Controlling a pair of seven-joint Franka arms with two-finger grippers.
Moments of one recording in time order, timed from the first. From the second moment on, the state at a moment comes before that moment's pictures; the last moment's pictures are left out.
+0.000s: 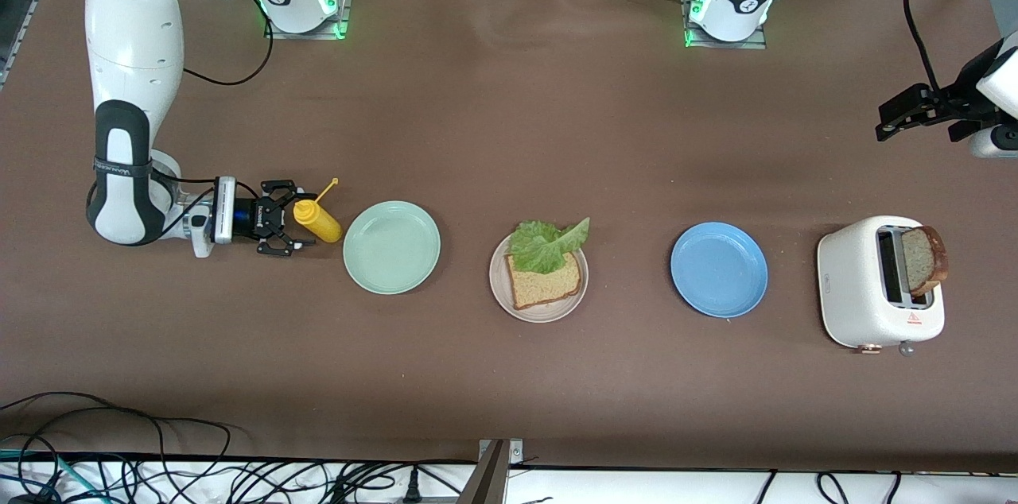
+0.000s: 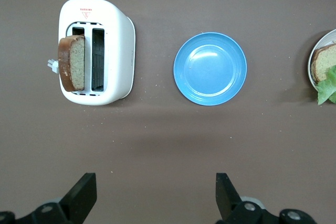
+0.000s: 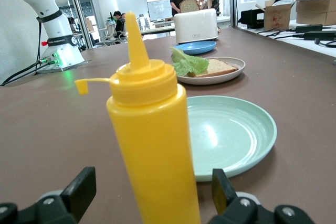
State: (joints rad) left arm -0.08 0.04 0.09 -1.54 0.02 1.53 0.01; right arm 0.30 0.87 -0.56 -1.82 1.51 1.37 -2.53
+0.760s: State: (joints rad) left arm -0.08 0.04 0.09 -1.54 0.02 1.53 0.01; right arm 0.30 0.87 -0.54 -1.72 1.47 1.36 -2.32
